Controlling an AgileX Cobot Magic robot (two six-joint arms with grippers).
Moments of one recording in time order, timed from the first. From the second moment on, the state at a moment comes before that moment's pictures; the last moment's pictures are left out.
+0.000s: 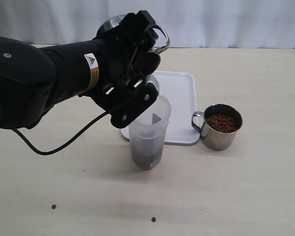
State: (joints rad) left arm -0.74 1.51 -0.92 1.74 0.39 0.24; right arm 0.05 0.00 0.00 -0.03 0.05 0.08
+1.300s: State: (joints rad) left arm -0.74 1.51 -0.92 1.74 0.37 0.29; right arm 0.05 0.00 0.00 -0.03 0.05 0.08
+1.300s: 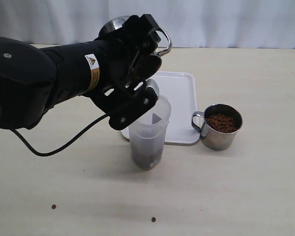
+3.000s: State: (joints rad) left arm -0.77 1.51 -0.92 1.74 0.32 0.39; right arm 0.05 0.00 0.00 -0.03 0.05 0.08
